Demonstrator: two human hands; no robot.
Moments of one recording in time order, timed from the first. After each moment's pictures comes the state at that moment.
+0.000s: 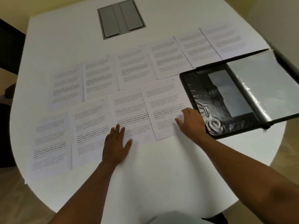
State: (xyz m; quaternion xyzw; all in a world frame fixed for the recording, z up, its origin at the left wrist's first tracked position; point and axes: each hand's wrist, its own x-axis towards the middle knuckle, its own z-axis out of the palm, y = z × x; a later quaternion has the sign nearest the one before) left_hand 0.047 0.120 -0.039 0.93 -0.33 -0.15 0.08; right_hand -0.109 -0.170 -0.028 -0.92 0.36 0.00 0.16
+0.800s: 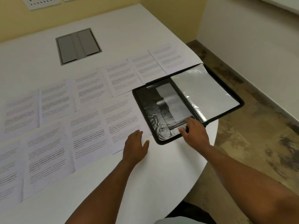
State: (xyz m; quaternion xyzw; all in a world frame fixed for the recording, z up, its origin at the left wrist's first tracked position) left_hand -0.122 -0.085 0.006 0.88 -0.39 -0.21 0.19; right_hand -0.303 -0.282 -0.010 -0.87 0.44 -0.10 0.21
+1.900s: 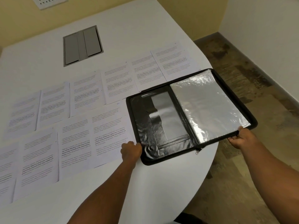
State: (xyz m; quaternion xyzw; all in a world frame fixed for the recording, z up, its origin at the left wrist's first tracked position) left_hand -0.136 -0.209 -0.016 0.93 0.02 -0.28 0.23; right_hand -0.386 -0.534 -0.054 -0.12 0.66 -0.26 0.69
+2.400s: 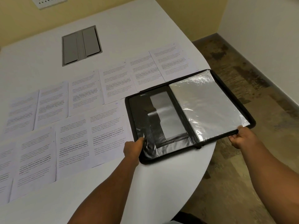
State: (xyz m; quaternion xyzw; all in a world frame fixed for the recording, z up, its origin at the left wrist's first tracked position) left_hand -0.140 -0.229 -0.012 0.84 0.15 -0.31 0.41; right_hand -0.386 -0.534 -0.038 -0.11 0.66 -0.27 0.69
